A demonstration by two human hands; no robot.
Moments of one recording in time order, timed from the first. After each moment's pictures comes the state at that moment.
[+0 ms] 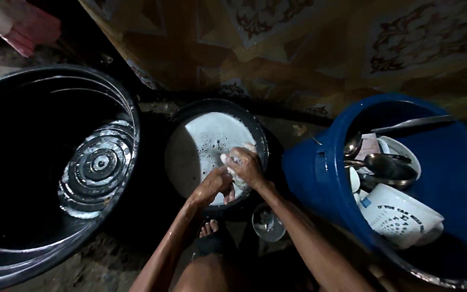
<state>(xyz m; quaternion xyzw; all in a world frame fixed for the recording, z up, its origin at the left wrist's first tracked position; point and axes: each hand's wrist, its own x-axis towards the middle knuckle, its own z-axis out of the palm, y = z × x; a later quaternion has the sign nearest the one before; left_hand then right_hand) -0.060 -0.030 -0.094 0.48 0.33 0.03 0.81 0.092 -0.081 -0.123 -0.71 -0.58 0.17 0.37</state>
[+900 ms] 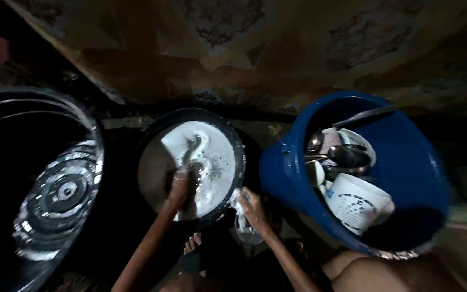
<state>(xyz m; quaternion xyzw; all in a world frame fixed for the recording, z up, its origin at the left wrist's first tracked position) -0.063 -0.005 -0.211 0.81 0.46 -0.09 0.36 0.081 -0.199 -0.124 -0.78 -0.29 0.34 0.44</state>
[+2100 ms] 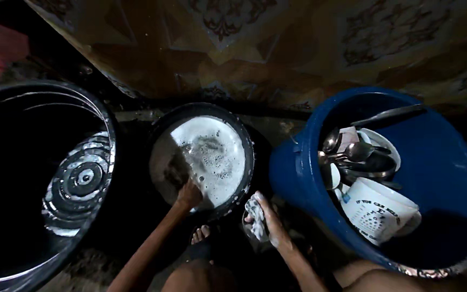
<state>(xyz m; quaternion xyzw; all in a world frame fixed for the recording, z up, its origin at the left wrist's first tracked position) -0.064 -0.027 -0.170 0.76 0.41 -0.36 0.35 0.080 -0.223 -0.118 -0.69 0.00 0.51 0.52</state>
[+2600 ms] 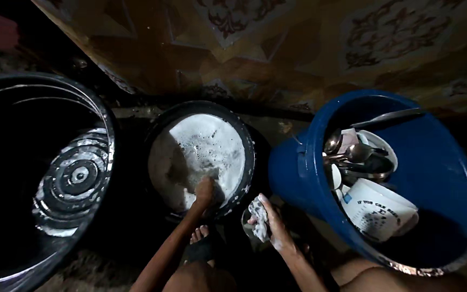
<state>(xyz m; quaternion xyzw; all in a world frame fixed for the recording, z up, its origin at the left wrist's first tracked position) -0.027 -0.050 -0.190 0.73 0.49 -0.19 0.43 0.078 -0.230 -0.122 -0.68 0.05 0.50 0.53</state>
